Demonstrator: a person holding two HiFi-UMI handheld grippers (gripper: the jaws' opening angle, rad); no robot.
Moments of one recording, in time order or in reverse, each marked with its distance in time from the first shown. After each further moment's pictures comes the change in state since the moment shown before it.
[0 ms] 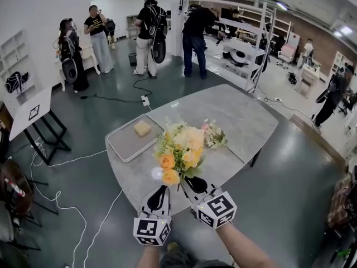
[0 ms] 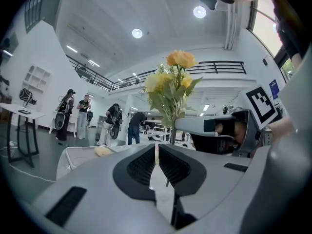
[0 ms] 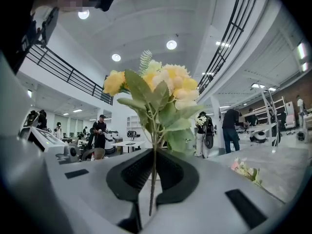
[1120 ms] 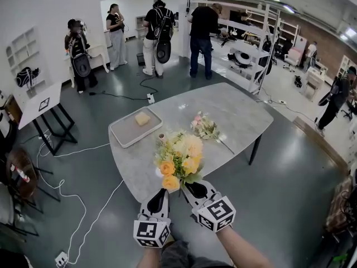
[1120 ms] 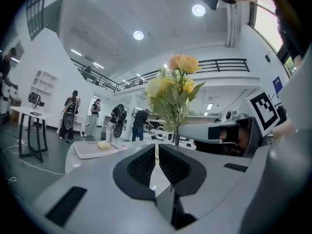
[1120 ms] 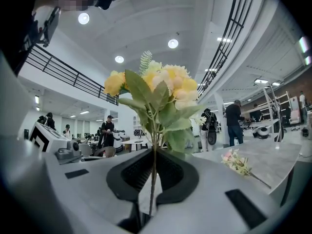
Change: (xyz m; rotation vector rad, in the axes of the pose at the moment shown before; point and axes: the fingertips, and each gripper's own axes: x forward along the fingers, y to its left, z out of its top) left arm -0.070 -0.087 -0.014 -0.011 0.005 0.074; right arm -0.109 0.034 -0.015 0.020 0.025 0.071
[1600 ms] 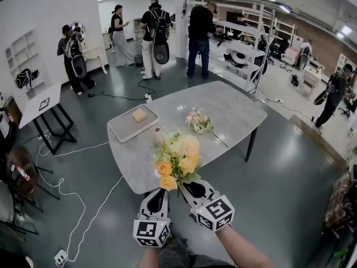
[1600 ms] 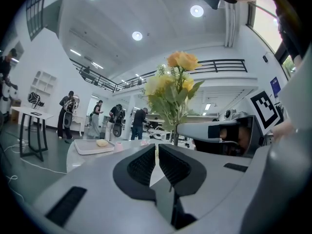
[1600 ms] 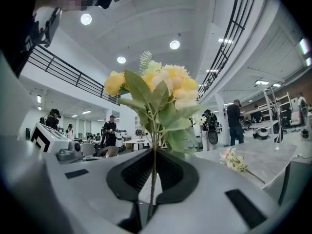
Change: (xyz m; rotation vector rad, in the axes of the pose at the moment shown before) left arm -0.035 -0.037 -0.008 0.004 0.000 -0.011; right arm -0.046 0.026 -0.002 -0.010 -0.002 0.009
